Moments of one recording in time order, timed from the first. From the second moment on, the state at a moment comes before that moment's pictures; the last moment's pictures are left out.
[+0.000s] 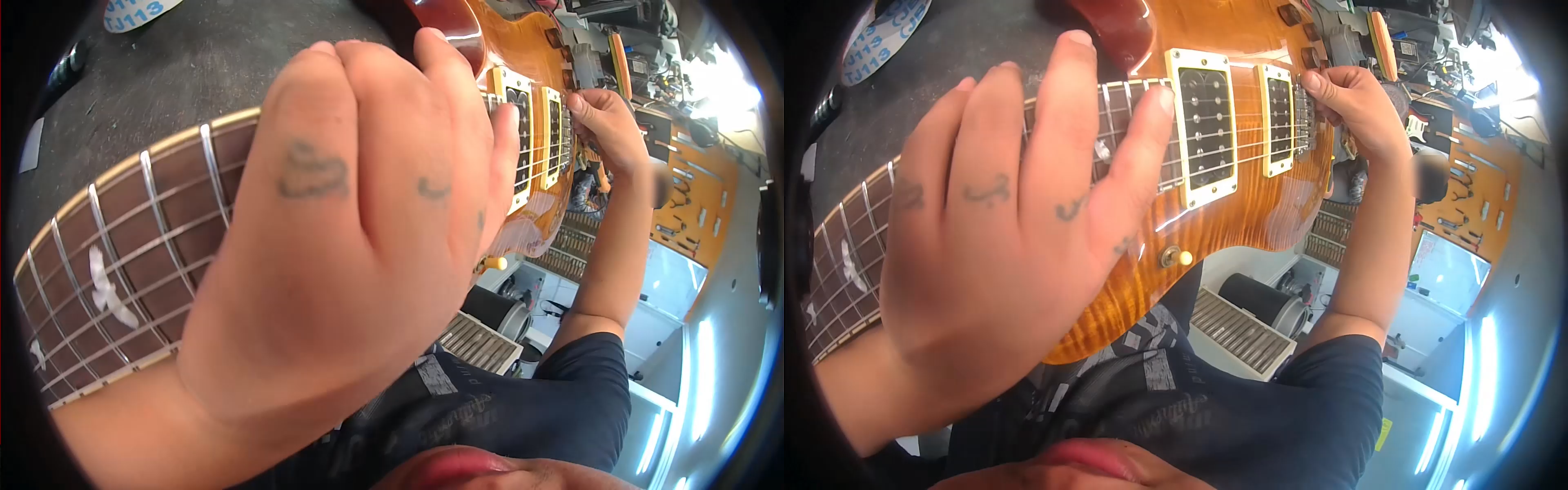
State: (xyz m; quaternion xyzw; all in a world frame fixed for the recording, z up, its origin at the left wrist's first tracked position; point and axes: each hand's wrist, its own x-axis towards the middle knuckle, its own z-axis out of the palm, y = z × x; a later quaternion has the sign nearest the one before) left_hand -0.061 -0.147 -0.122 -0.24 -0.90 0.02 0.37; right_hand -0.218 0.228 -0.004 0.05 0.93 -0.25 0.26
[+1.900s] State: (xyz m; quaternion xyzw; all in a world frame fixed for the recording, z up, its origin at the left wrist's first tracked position) left_hand -0.055 -0.154 -0.091 -0.31 -0.93 0.02 0.21; right_hand -0.077 0.266 -0.095 0.02 0.95 -0.26 -0.19
